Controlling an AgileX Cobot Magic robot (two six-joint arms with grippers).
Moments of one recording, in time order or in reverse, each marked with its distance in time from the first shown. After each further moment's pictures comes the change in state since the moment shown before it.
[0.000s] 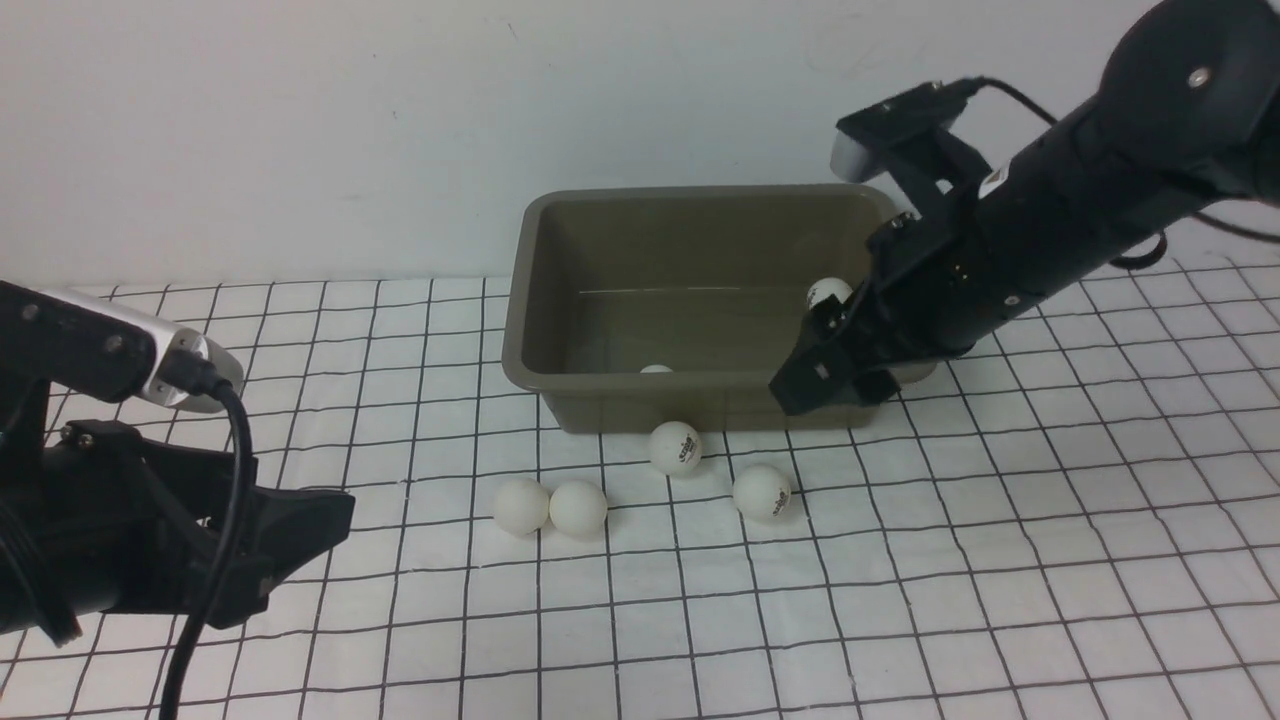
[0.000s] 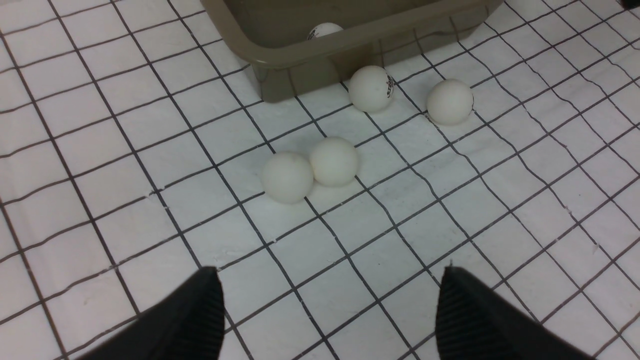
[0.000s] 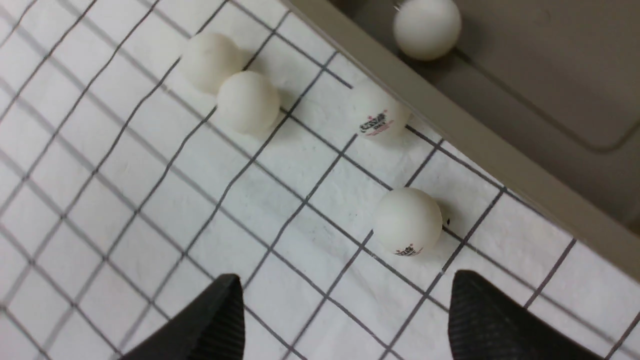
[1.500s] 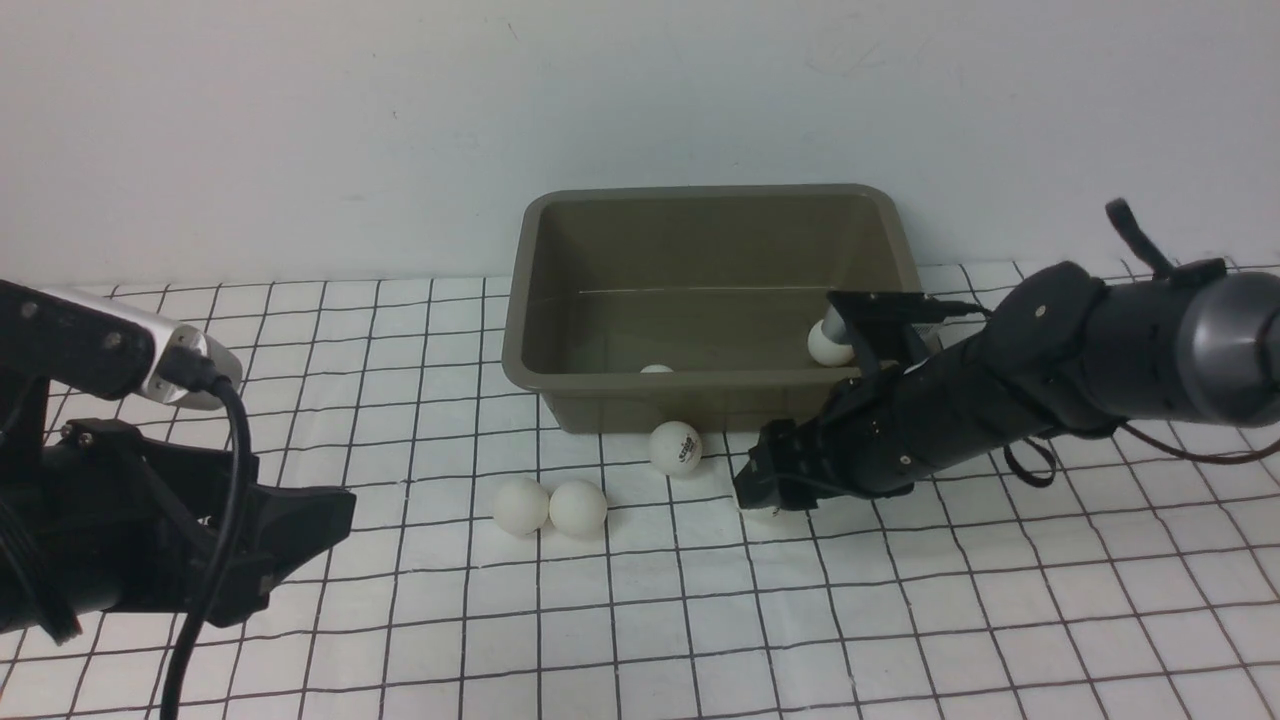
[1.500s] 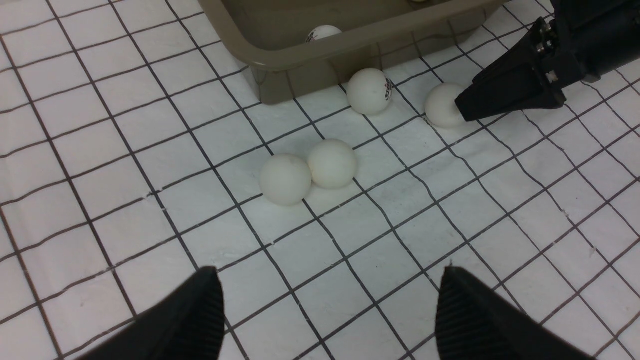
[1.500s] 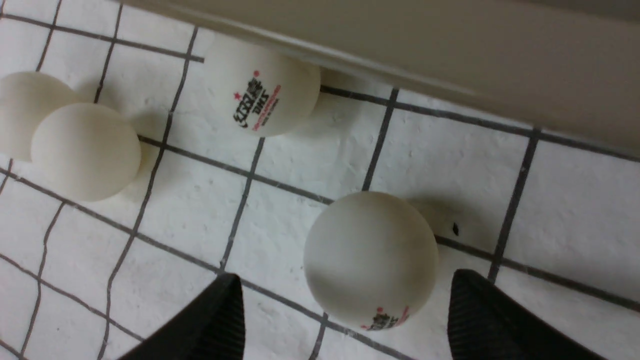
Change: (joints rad) right arm 0.009 0.247 0.253 0.458 -0.449 -0.113; left arm 0.000 0.000 0.000 -0.008 0.001 0.000
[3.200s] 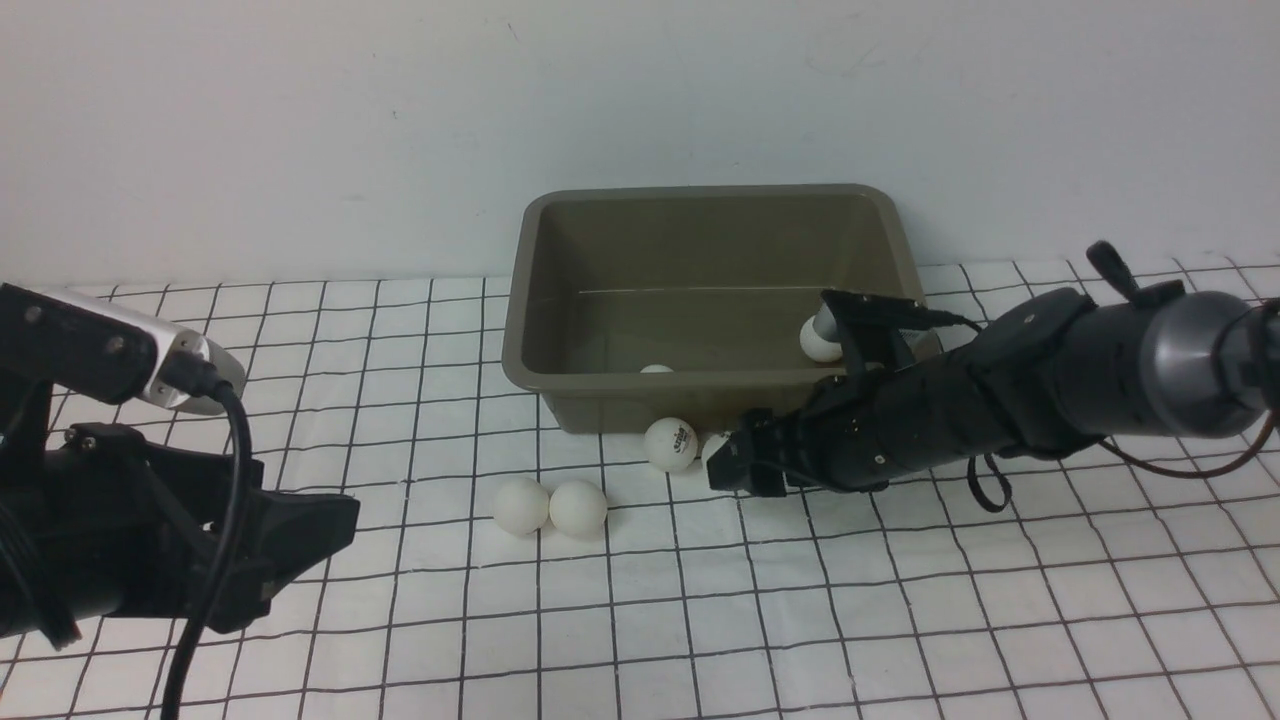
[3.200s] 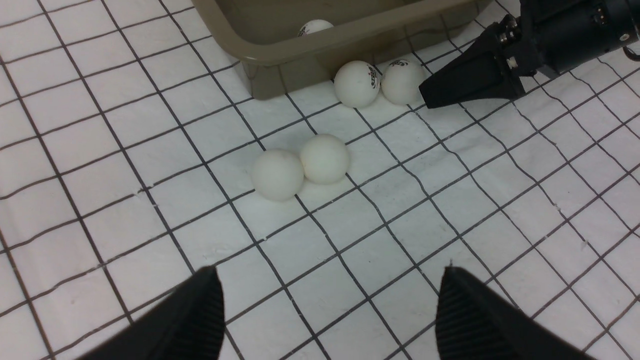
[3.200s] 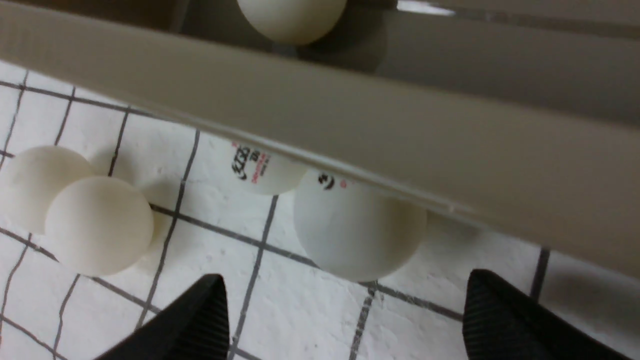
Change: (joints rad) right arm 0.001 0.045 -0.001 0.274 -0.047 -0.213; left arm 0.000 0.000 0.000 0.000 0.015 0.000
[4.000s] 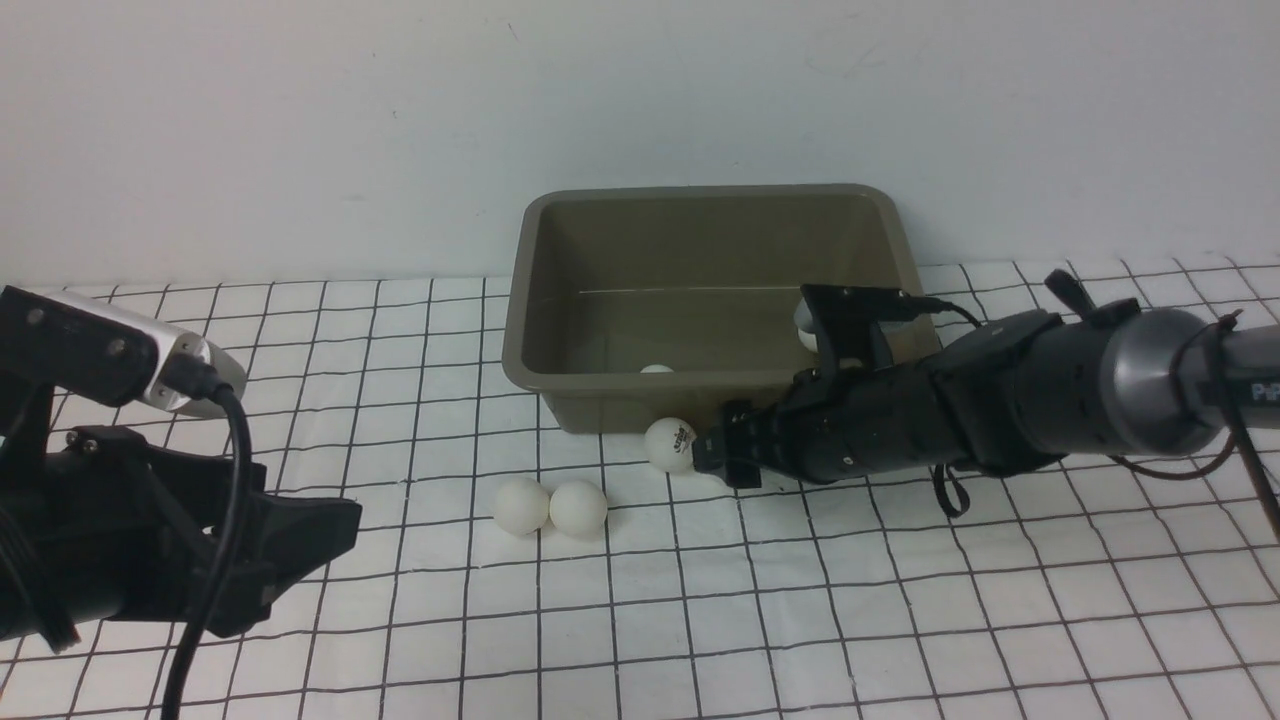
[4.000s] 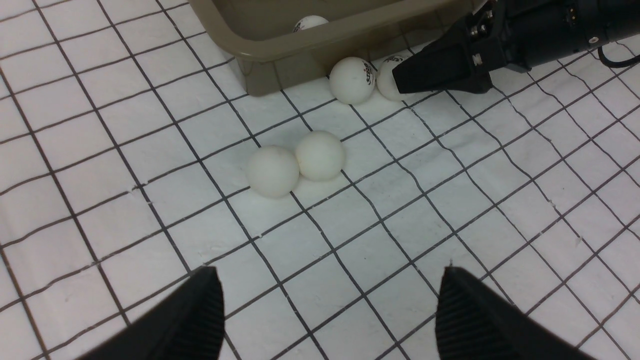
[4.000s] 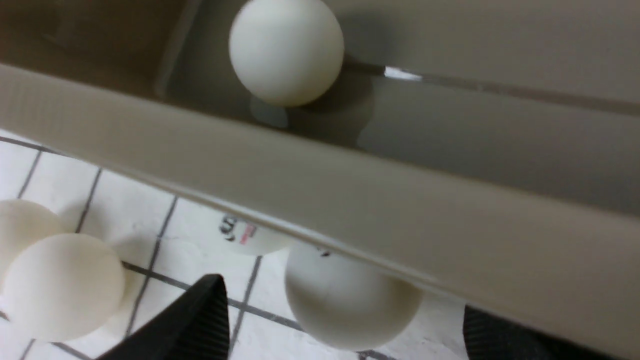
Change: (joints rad) right arm 0.059 0.024 0.000 0.201 -0.160 -0.191; left arm 0.000 0.000 0.000 0.000 0.010 -0.001
